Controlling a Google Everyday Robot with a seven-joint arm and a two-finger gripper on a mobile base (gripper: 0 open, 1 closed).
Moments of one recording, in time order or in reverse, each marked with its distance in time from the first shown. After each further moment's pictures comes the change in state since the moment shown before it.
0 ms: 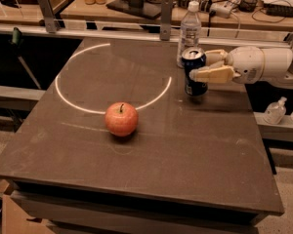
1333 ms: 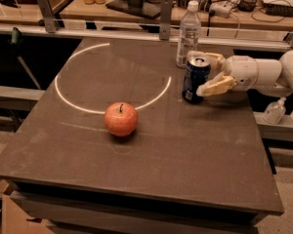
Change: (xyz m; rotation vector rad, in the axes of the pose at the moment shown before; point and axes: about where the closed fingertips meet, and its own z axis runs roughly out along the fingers) arm 0.017 0.004 0.003 -0.119 -0.146 -0.067
